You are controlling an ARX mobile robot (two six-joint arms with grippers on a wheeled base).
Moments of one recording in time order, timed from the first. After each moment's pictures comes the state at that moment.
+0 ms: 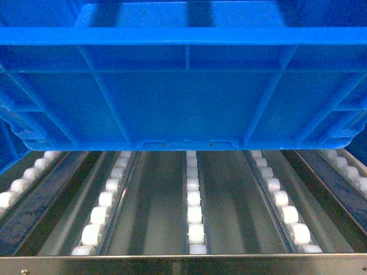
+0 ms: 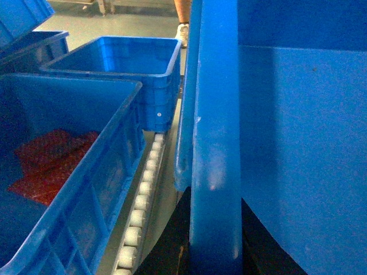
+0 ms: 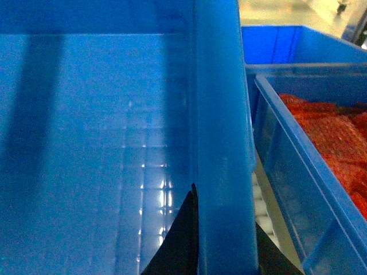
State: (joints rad) left arm -0.21 1.26 0.78 0.29 -0.26 -0.05; right arm 0.27 1.33 0.83 0.26 0.24 0.08
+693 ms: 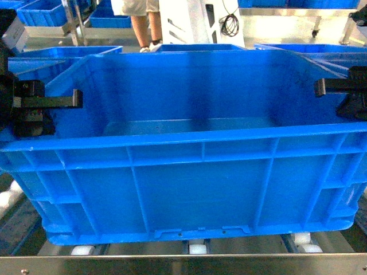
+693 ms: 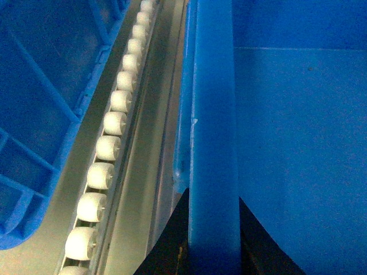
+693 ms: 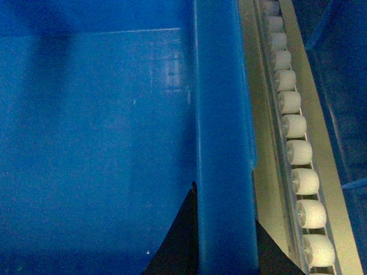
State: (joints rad) left arm -0.23 1.56 0.85 0.06 -0.23 -0.15; right arm 0.18 1.68 1.06 -0.12 0.06 0.14
